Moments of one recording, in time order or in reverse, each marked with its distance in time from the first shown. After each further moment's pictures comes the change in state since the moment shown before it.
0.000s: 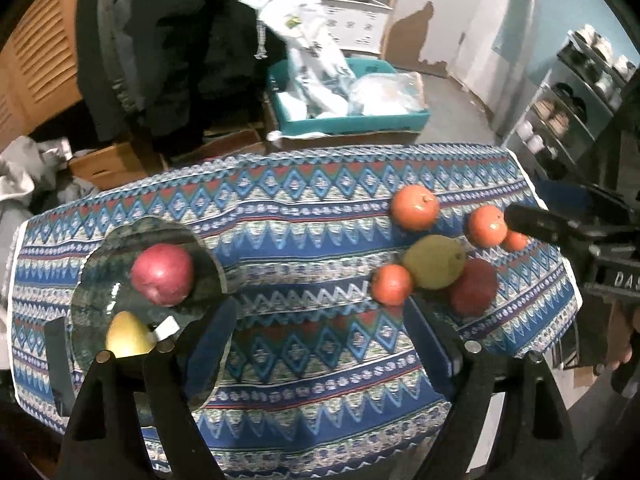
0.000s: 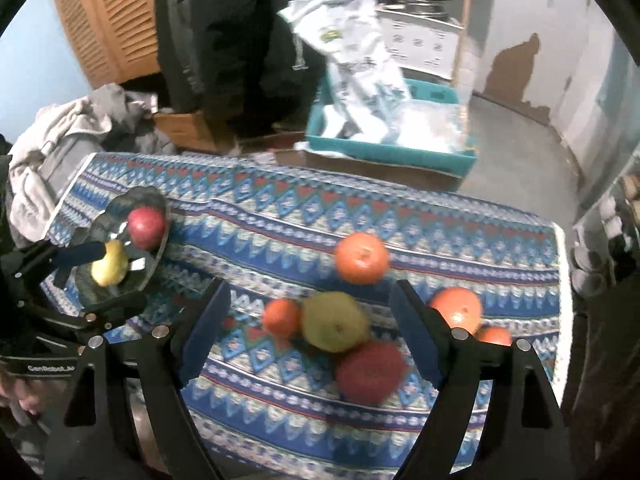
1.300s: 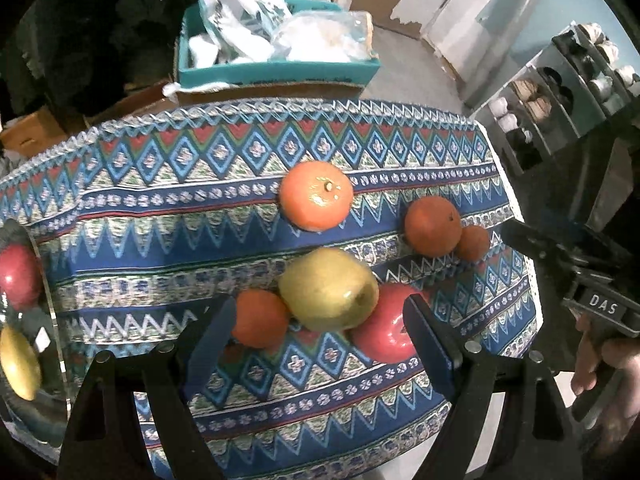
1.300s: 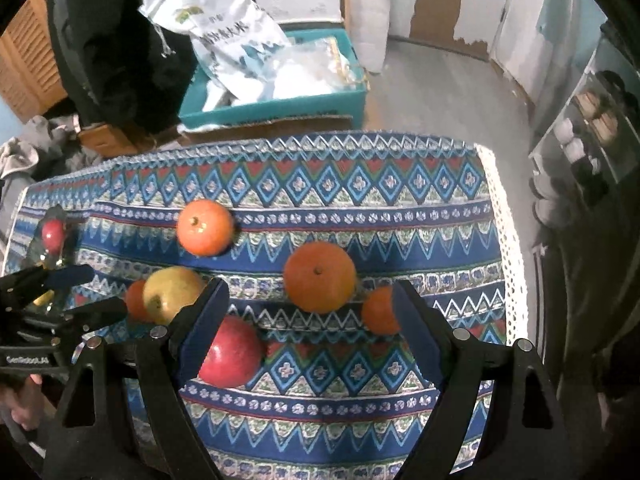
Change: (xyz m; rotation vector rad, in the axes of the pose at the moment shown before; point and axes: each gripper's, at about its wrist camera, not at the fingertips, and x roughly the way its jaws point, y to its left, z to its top) left arm 0.102 -0.090 0.044 -0.054 0.202 -0.179; right arm 0.024 -0.145 -0.030 0.195 0.106 -0.119
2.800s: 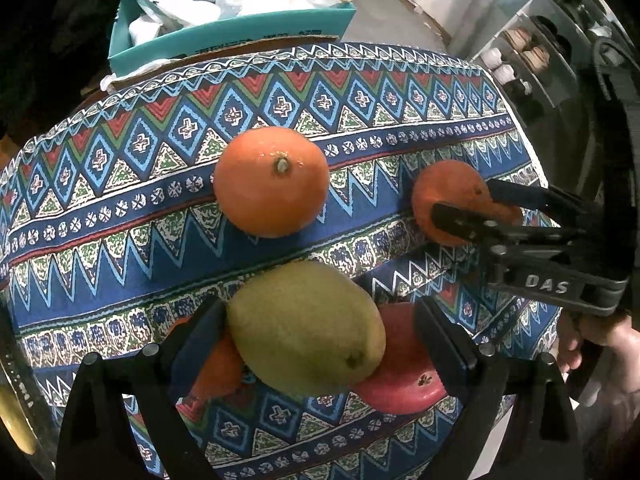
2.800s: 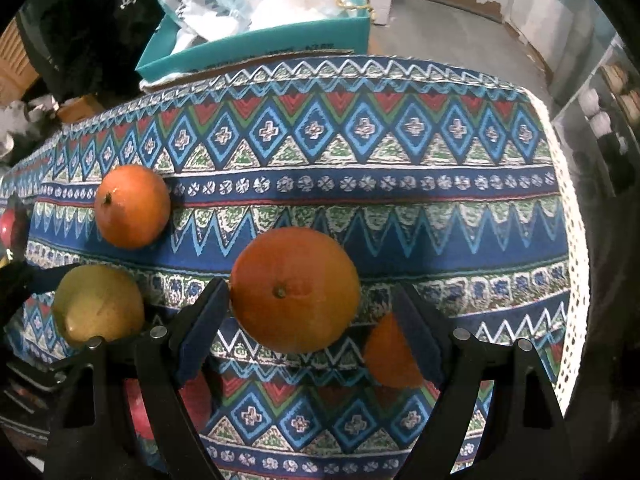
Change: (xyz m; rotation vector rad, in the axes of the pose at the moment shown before) left arm 0.077 -0.022 0.015 0.128 0.107 0.002; right arm 0.107 -0.016 0.001 -0.003 0.146 0.023
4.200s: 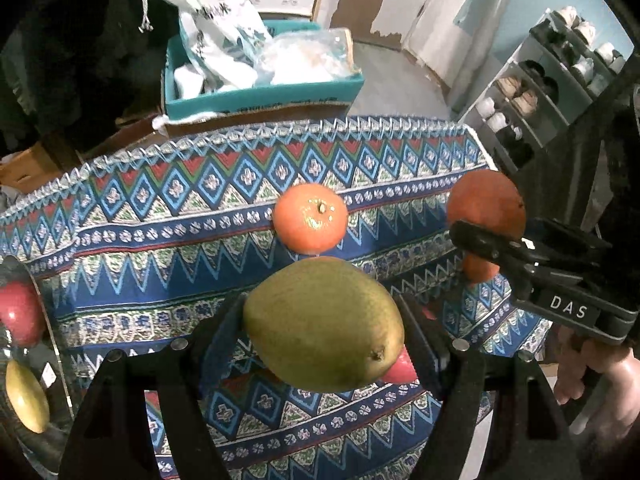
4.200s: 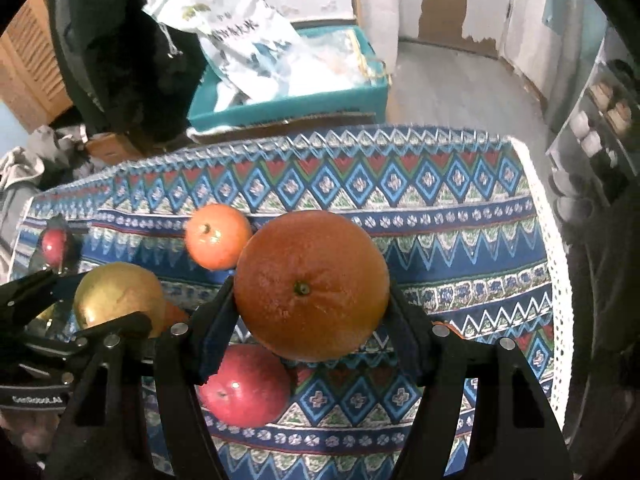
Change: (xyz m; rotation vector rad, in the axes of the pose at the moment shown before) left arm -0.081 0.015 -0.027 -0.037 -0.210 0.019; right arm -0.076 0.040 -0.014 0.014 -0.194 0.044
